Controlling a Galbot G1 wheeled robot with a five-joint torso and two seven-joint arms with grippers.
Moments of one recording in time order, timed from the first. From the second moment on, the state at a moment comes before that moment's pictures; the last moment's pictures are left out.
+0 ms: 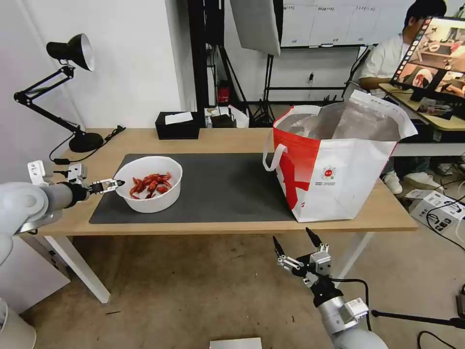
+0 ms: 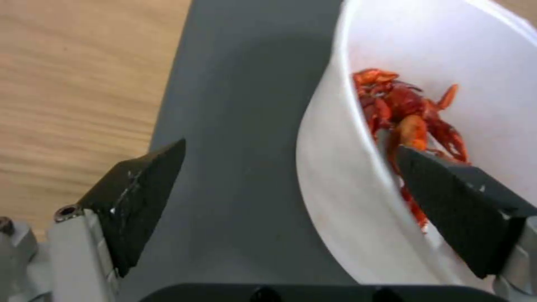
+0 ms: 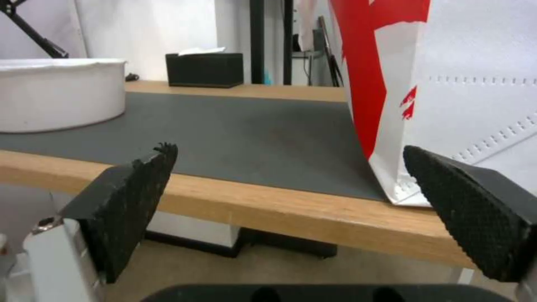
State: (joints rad) left arm 0.82 -0.53 -0.35 -1.60 -1.53 0.69 -0.28; right arm -1.59 1.01 0.24 2.06 0.31 0.26 0.18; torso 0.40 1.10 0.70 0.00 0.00
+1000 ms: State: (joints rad) left arm 0.70 -0.60 -0.24 -1.52 -1.56 0.69 -0.32; right arm -1.59 1.01 0.24 2.06 0.31 0.26 0.18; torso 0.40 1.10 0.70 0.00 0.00
